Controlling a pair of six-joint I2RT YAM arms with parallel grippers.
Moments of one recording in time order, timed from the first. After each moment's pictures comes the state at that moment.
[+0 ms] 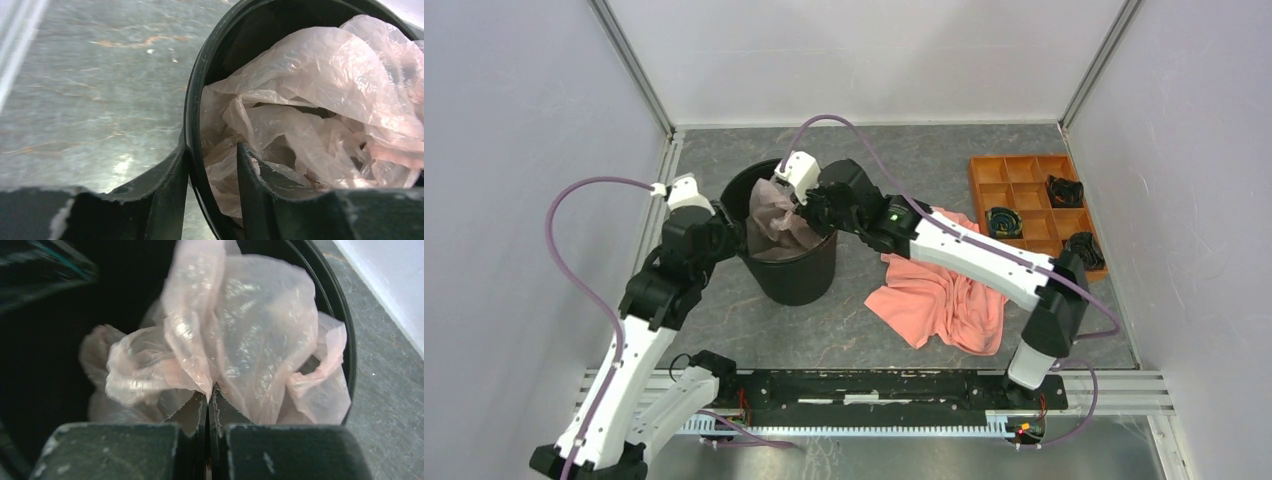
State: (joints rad) left arm -0.35 0.74 0.99 -0.75 -0.40 -0.49; right arm 1.00 1.75 1.63 -0.34 0.07 -0.12
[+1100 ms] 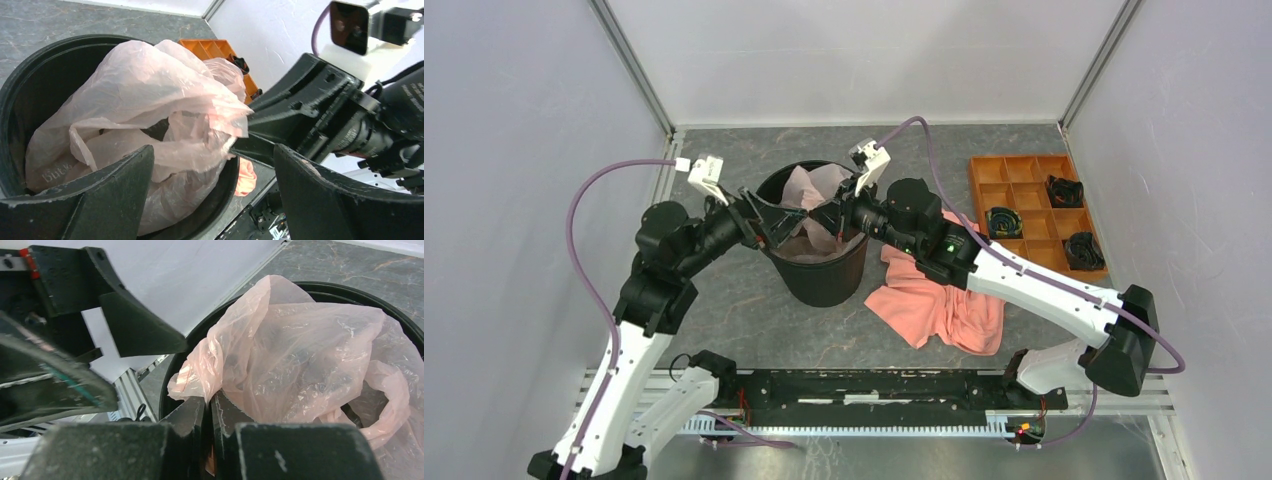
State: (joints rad) left arm -0.35 0.73 1.00 -0.35 0.38 -0.59; right arm 0.99 1.38 1.24 0.07 0.00 0.44
